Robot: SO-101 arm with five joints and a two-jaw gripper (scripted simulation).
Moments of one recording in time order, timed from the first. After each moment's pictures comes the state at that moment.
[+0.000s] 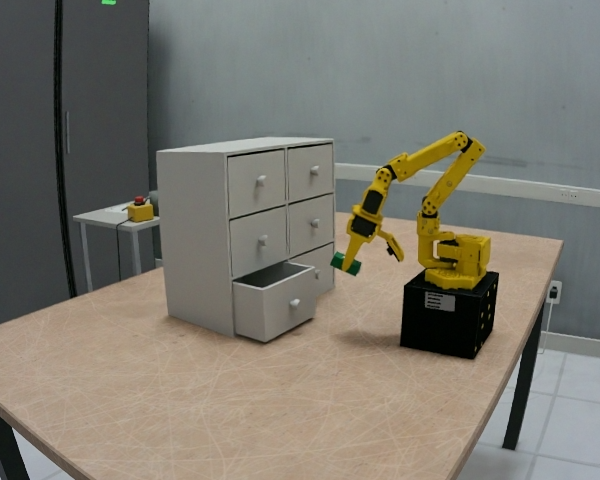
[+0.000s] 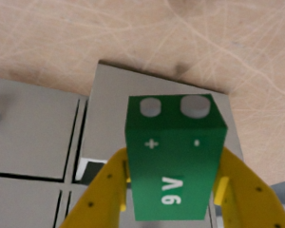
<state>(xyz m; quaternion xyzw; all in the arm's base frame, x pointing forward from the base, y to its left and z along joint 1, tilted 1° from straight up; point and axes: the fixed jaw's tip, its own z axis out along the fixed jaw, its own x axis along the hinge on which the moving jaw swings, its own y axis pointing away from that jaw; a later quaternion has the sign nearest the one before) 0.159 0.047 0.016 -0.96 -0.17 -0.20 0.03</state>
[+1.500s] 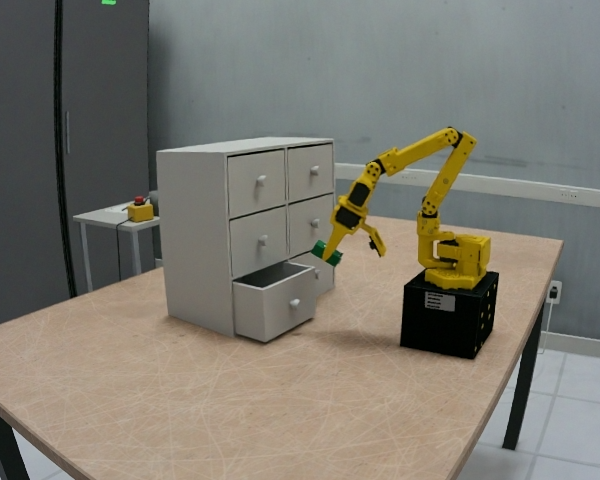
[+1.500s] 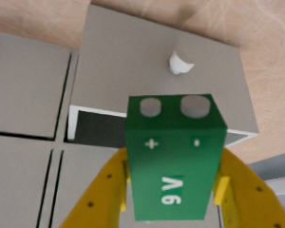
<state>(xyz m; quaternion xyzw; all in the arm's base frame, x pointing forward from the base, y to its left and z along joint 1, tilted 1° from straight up) 0.189 0.057 0.032 -0.95 -0.17 -0.25 0.04</state>
